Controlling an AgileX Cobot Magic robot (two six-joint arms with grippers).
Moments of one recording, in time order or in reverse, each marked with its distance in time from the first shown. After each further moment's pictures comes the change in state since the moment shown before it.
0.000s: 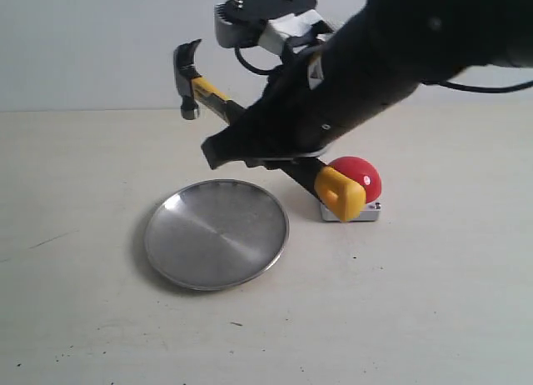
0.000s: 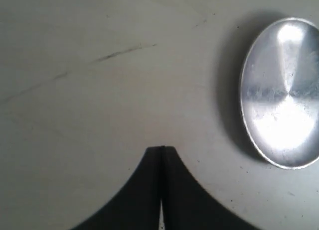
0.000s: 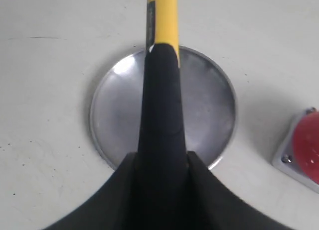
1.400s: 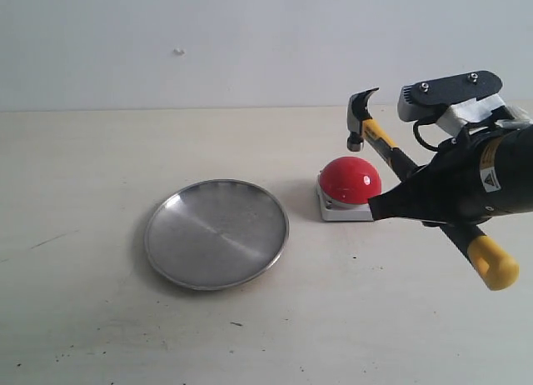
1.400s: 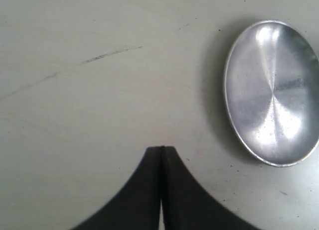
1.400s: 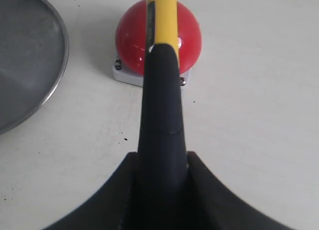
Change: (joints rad) left arm 0.000 -0.116 0.098 -0.081 -0.055 0.092; right arm -0.264 -0.195 0.464 -0.403 -0.196 0.388
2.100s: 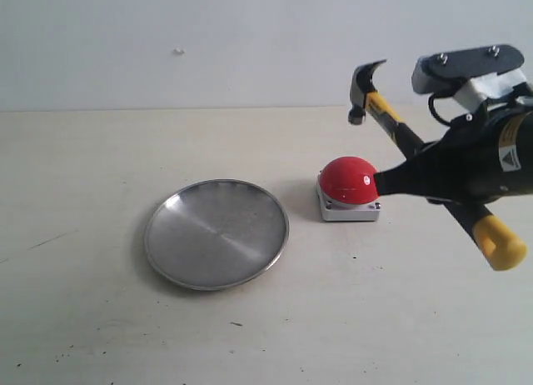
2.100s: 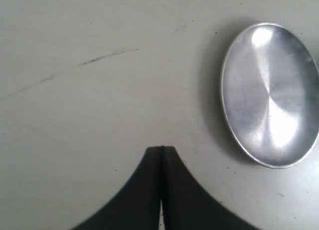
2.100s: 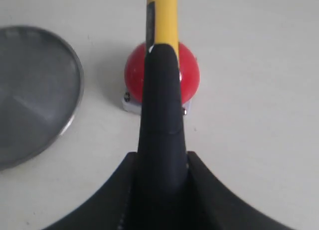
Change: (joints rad) left arm 0.000 0.000 0.002 -0.018 -0.002 0.010; right arm 0.000 -0.082 -0.021 0.015 0.003 -0.013
